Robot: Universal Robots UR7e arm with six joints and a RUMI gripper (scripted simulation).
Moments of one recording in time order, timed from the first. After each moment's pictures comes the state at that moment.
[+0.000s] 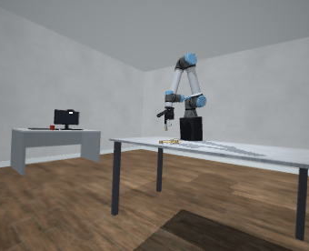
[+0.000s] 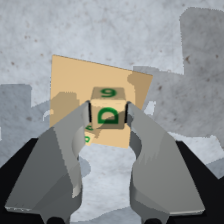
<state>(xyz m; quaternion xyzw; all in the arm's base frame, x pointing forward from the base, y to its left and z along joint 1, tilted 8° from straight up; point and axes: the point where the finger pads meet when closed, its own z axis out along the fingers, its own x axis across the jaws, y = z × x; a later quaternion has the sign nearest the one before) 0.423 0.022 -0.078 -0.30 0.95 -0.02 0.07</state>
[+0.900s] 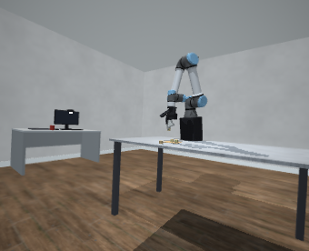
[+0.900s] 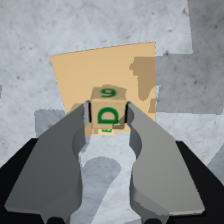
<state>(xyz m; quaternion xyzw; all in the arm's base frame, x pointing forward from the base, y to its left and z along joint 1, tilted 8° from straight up) 0.413 0.046 -0.078 -0.13 0.99 -0.01 0.07</state>
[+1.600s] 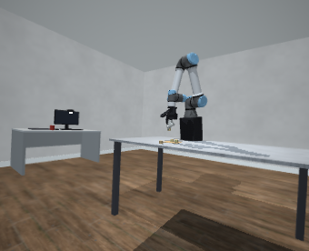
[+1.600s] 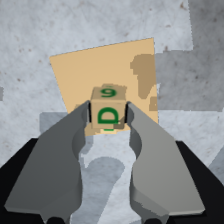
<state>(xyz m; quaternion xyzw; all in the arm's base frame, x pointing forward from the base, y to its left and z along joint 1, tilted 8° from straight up) 0.411 0.048 -0.078 -0.11 0.99 -0.01 0.07</state>
